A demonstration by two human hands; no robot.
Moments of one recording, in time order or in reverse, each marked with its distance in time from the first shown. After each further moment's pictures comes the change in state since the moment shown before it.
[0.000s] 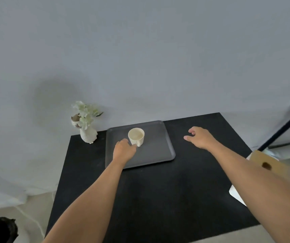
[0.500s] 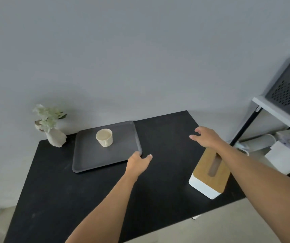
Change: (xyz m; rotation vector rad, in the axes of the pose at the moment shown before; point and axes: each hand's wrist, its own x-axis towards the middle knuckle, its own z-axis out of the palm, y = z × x) left_hand -0.113 0.096 0.137 -0.206 -0.244 -0.018; right_hand -0.046 0.148 -0.095 -0.049 0.120 0.094
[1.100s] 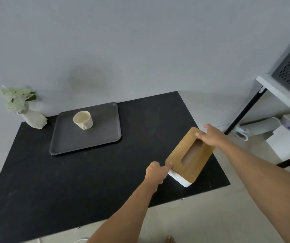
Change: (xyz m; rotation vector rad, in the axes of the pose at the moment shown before) left_hand -0.032 0.034 0.207 -0.143 -0.168 -0.317; right_hand 0.046 0.163 -0.006 -0.032 -0.114 0.100
